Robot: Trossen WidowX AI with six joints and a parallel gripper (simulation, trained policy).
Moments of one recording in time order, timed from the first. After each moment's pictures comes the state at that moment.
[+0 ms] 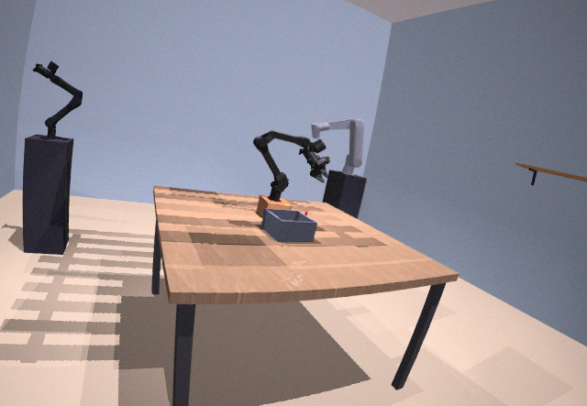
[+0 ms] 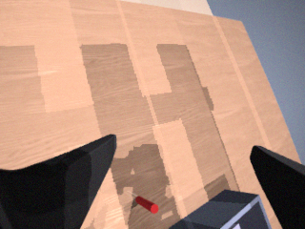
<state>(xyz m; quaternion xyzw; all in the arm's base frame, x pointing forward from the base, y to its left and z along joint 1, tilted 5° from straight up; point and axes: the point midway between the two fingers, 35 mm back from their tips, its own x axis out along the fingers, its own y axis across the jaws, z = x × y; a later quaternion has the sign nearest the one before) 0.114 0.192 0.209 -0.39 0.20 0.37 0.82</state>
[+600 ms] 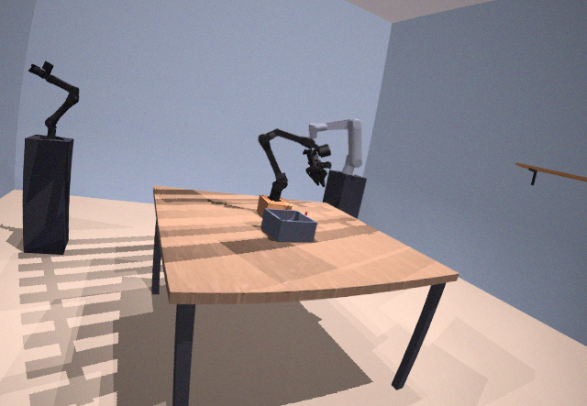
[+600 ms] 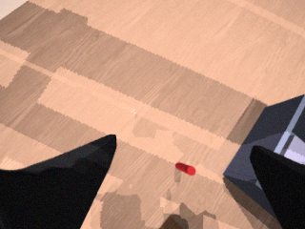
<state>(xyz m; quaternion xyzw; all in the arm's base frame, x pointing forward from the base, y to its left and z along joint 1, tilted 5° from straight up) 0.141 0.165 0.182 -0.19 0.40 0.22 0.87</state>
